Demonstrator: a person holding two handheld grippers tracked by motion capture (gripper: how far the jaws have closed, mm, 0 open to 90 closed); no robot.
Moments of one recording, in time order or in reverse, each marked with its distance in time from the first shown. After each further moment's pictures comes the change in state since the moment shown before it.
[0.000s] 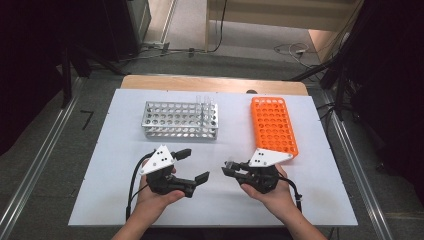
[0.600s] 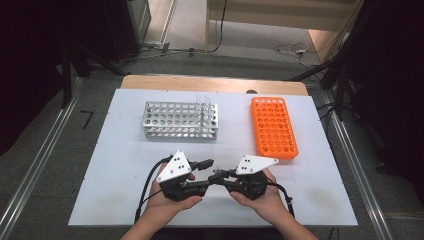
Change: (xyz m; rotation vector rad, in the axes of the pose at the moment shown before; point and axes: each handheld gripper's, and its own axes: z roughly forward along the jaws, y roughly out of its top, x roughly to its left) left arm -0.024 0.002 0.018 0.027 -0.057 0.067; right arm 0.020 0.001 0.019 0.032 0.061 -0.041
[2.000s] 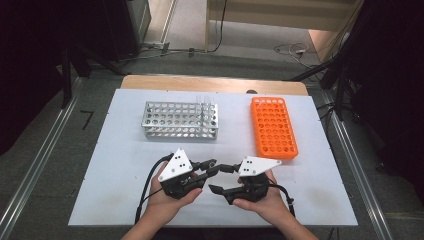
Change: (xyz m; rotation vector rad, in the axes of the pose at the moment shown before) left arm 0.006 0.004 0.000 -0.007 0.044 0.025; right arm 0.002 0.001 -0.010 -0.033 0.015 0.008
